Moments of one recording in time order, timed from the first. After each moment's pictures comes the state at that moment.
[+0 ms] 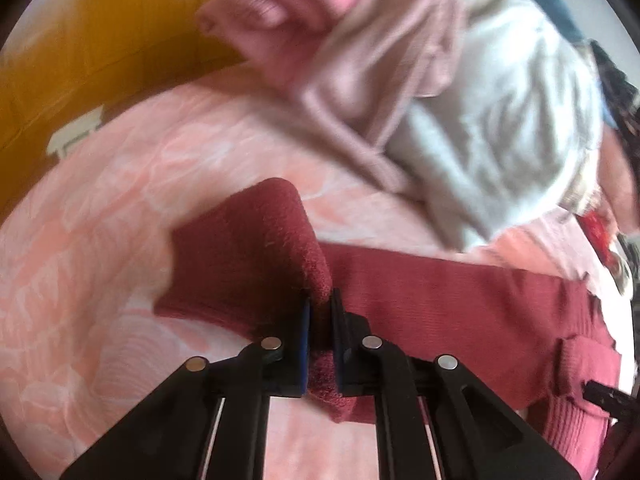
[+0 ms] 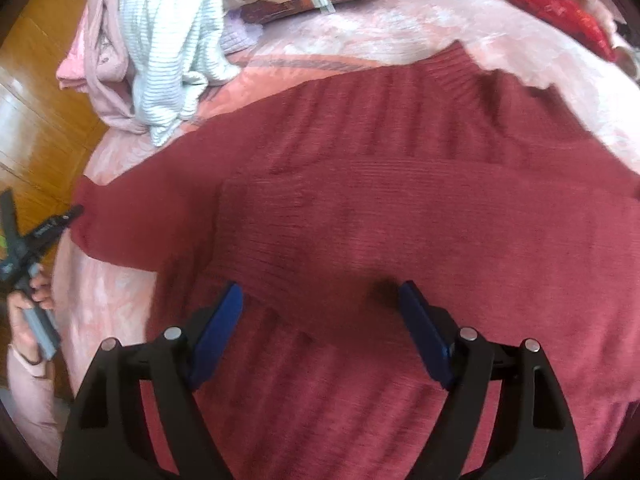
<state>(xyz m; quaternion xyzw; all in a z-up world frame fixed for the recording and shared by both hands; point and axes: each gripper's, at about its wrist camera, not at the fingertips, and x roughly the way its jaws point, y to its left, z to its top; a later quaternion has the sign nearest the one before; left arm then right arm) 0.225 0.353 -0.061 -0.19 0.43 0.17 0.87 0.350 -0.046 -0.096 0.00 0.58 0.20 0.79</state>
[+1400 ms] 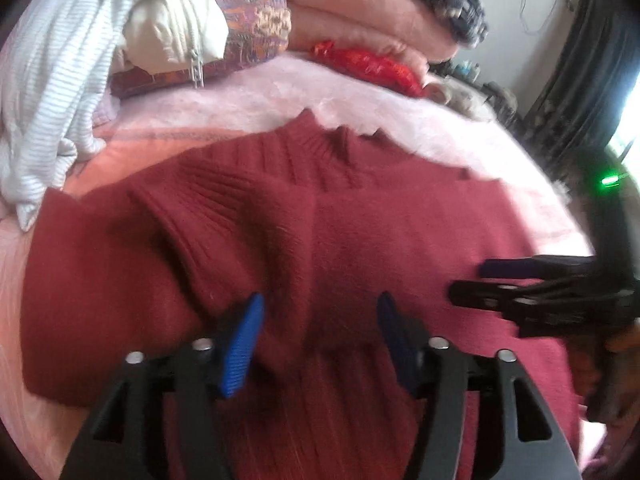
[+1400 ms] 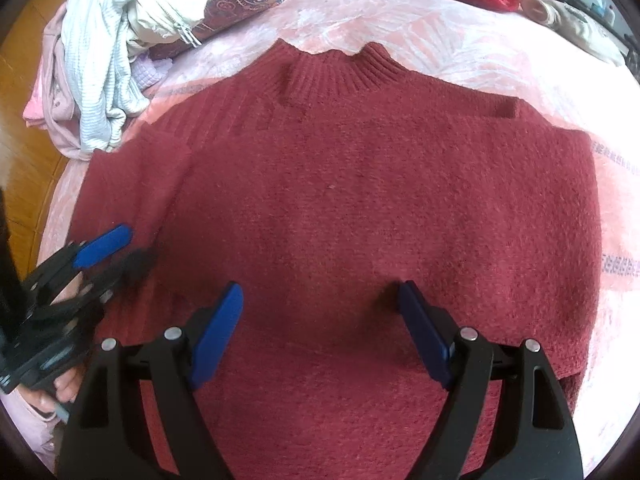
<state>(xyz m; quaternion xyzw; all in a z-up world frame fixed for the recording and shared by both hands) 0.274 0.004 -0.065 -0.06 0.46 -0.15 0.87 0.342 -0.177 -0.093 0.03 0.58 0.15 0.80</state>
